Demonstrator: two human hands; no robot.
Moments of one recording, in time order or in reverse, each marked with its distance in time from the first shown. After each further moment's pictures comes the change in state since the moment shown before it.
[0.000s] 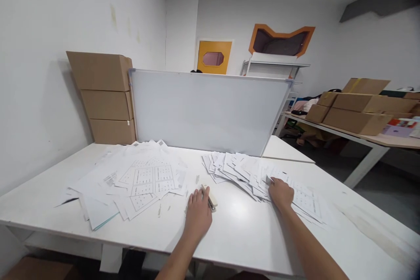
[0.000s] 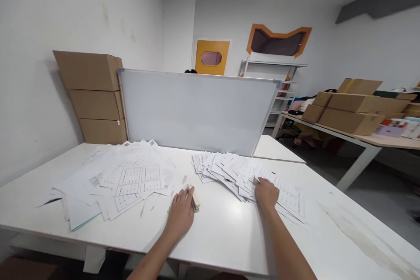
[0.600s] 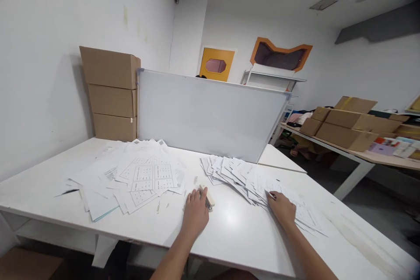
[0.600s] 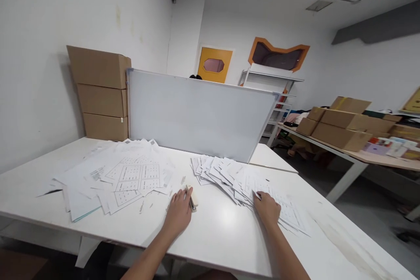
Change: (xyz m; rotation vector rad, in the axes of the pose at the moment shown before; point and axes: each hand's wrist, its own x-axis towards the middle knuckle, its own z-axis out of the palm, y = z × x) left_hand 0.000 -0.004 0.009 -0.008 0.016 -0.003; right_hand -0.030 0.024 -0.009 0.128 -0.056 -0.011
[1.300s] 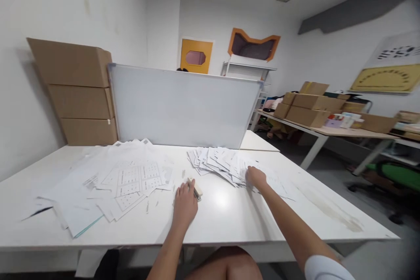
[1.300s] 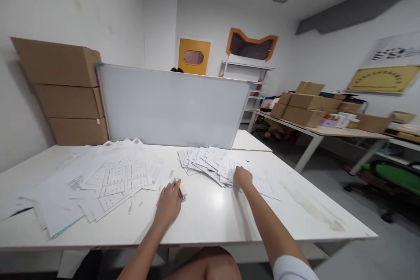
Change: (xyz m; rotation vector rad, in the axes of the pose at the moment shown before) left_hand 0.006 -0.002 -0.003 0.037 0.083 0.056; right_hand 0.027 -0.038 -0.034 -0.216 -0.215 -0.038
